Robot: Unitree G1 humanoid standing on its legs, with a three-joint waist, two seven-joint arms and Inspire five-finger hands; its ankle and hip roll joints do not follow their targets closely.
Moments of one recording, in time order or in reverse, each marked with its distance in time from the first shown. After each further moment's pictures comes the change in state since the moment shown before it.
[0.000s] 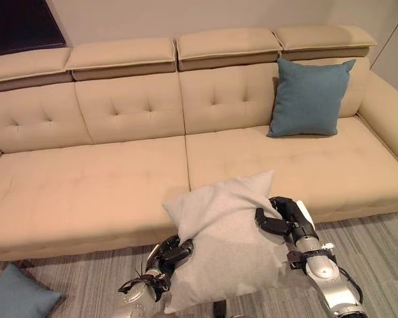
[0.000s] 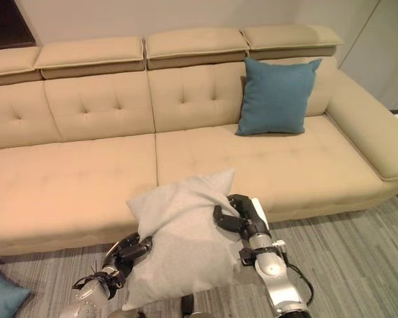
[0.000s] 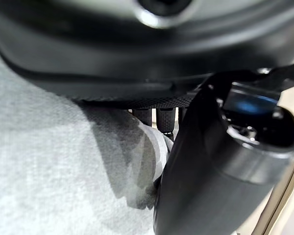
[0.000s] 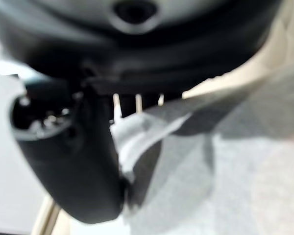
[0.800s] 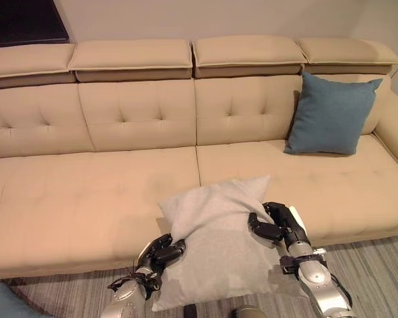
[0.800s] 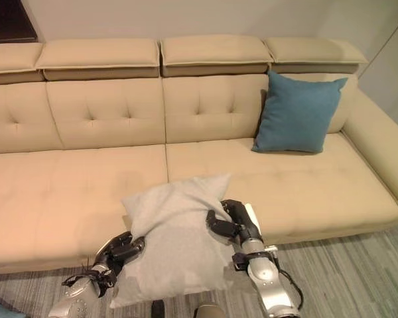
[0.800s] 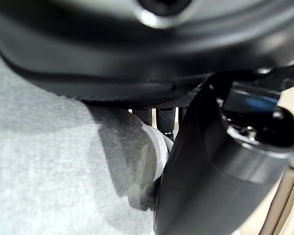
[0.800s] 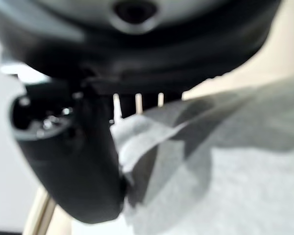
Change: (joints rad) left arm 0.001 0.079 0.008 -0.003 0.026 0.002 0.003; right arm 0.002 0.057 0.046 -0.002 0.001 0.004 0.012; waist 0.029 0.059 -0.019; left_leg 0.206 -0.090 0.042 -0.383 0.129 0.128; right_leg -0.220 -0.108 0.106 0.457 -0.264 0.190
